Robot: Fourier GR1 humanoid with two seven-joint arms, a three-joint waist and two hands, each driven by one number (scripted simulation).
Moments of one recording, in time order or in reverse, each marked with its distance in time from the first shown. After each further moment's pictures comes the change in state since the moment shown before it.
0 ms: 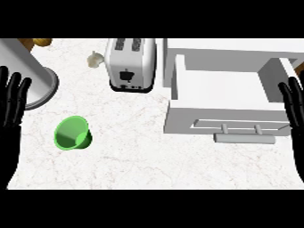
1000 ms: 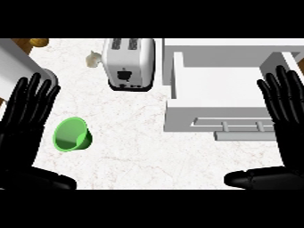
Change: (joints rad) left arm 0.006 -0.017 0.043 0.157 0.345 -0.204 -0.001; right arm -0.058 0.029 0.019 0.043 -0.094 0.062 0.068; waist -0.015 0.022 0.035
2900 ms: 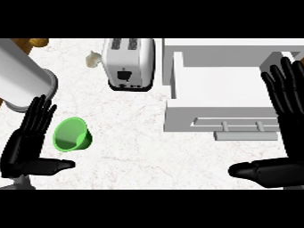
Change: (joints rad) left arm 0.017 0.046 0.154 0.488 -0.126 -0.089 -0.263; right arm -0.058 0.003 -0.054 0.021 -0.019 0.027 0.035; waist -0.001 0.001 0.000
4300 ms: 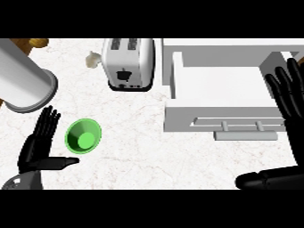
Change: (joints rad) left arm -0.198 0.081 0.064 0.683 -0.110 -0.035 -0.450; right arm 0.009 -0.013 -0.007 -0.061 -0.028 0.026 0.053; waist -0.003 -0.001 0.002
